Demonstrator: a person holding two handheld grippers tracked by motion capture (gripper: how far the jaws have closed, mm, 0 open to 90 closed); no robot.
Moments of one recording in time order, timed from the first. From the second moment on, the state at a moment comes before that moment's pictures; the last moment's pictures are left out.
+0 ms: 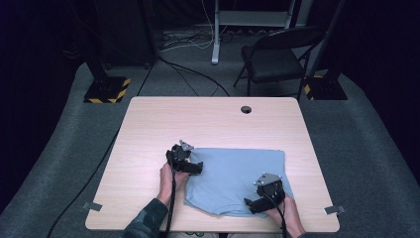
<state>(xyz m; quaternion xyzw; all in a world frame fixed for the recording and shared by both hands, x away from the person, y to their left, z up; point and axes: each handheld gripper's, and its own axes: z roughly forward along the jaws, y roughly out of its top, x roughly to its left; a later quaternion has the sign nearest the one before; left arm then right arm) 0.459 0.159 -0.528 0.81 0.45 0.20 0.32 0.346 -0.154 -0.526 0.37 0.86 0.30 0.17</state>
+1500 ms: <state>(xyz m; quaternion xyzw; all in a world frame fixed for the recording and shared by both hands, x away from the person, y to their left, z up) 0.466 0.156 -0.522 0.81 0.45 0.21 0.31 0.348 -0.128 -0.526 0.34 0.88 0.30 0.16</state>
